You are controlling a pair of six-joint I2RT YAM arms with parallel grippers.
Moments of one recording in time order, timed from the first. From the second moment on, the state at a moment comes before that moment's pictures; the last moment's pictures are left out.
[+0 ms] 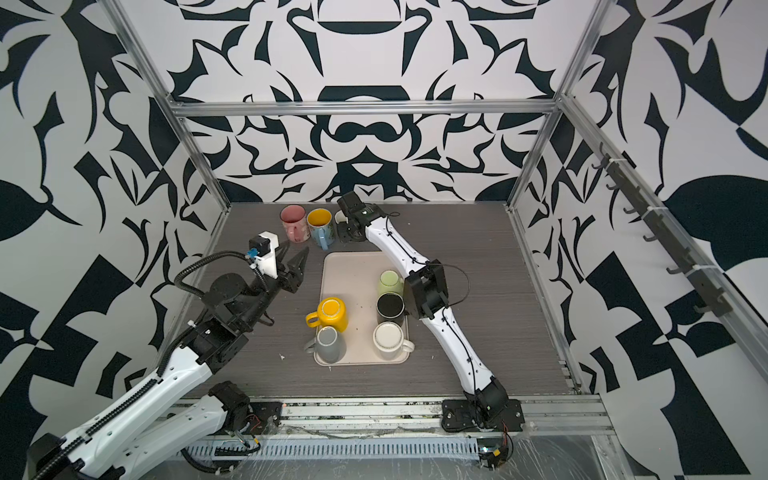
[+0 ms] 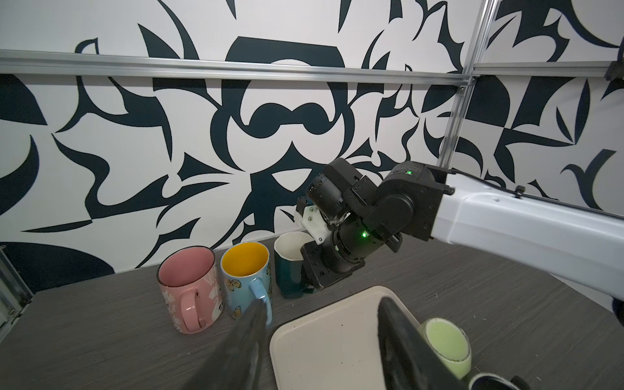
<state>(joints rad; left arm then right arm) -0.62 0.81 0.63 0.21 -0.16 -0.05 0.62 2.66 2.70 -0.99 0.03 0.40</state>
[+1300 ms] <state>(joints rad) -0.62 0.78 0.63 0.13 -0.17 -0.10 0.60 1.95 1.89 -0.79 0.03 0.45</state>
